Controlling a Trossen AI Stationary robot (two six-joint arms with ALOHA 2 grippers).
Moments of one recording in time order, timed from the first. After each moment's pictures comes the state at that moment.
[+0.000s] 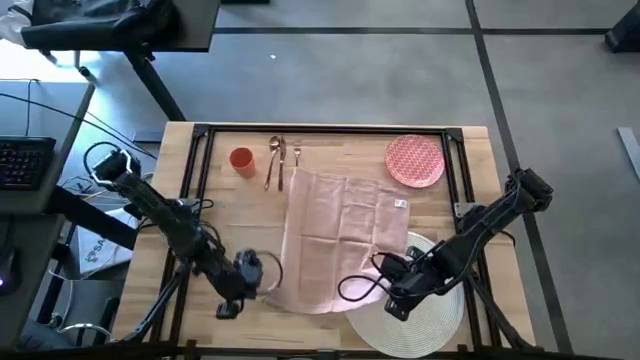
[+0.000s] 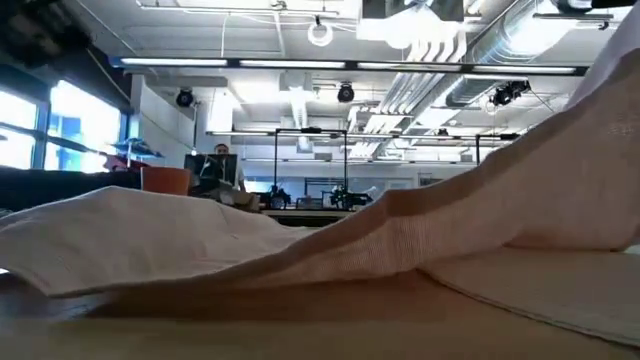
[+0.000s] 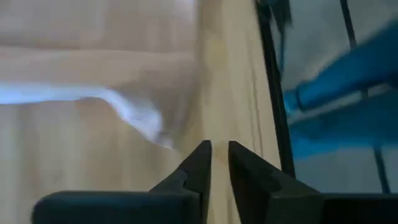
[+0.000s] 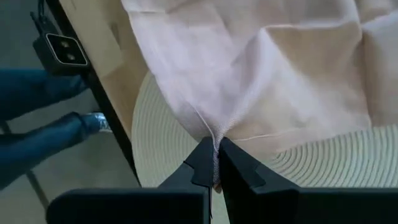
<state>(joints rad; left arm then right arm) -0.73 1.42 0.91 -0.46 -0.04 -0.61 0.67 1.60 1.36 -1.00 0.07 1.17</state>
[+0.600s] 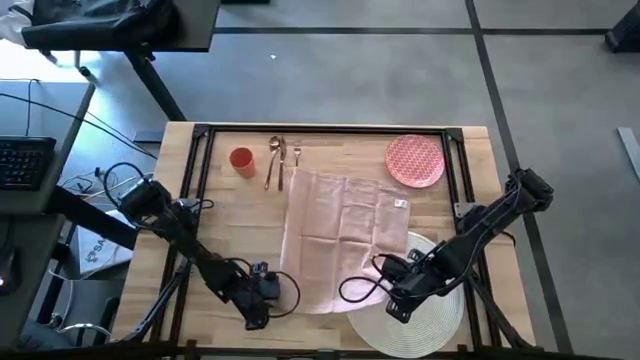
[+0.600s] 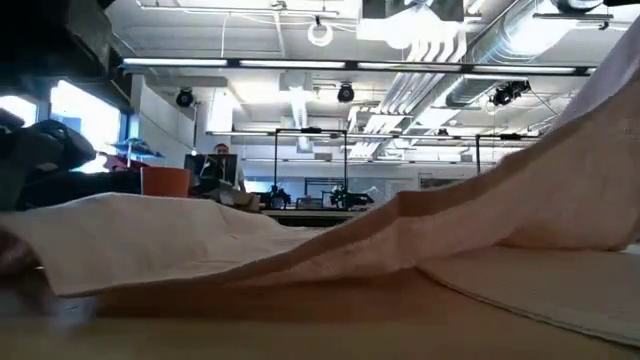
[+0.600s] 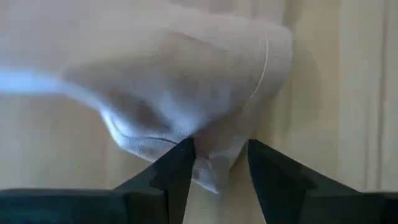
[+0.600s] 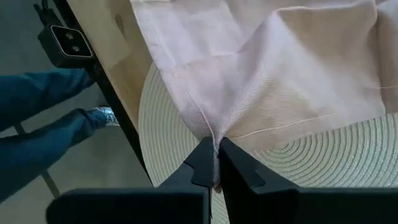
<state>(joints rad) -0.75 1.81 0.91 -0.27 -0.18 -0.81 0.68 1.60 1.36 -1.00 0.04 1.20</state>
